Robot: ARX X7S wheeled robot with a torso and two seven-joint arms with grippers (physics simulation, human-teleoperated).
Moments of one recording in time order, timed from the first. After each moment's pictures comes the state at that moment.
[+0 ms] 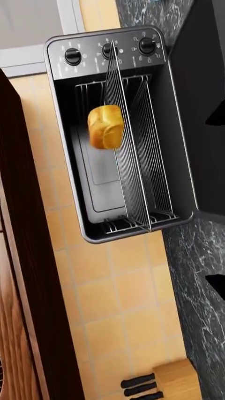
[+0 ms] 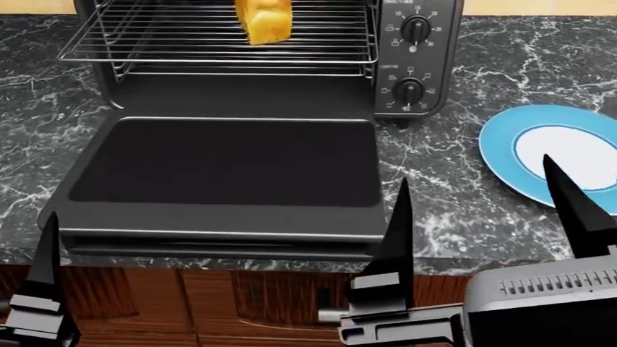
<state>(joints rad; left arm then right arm) -0.25 -0.54 0.08 1.03 -0.59 -0.92 -0.53 0.55 0.84 -0.20 -1.04 1.07 0.88 0.92</state>
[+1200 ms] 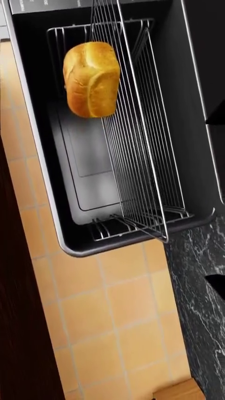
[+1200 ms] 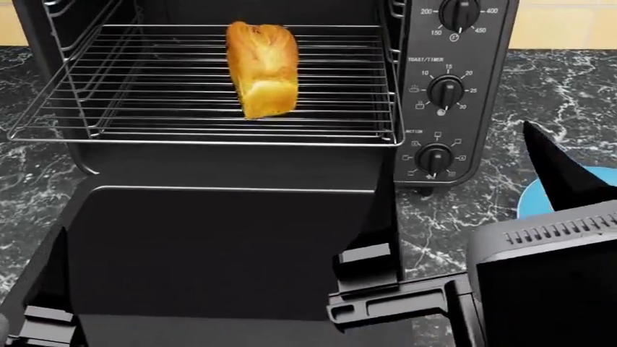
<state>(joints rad) -0.28 -0.67 0.21 0.99 -0.71 -0.84 -0.72 1.05 1.15 -0.93 -0.92 1.19 0.36 1.06</state>
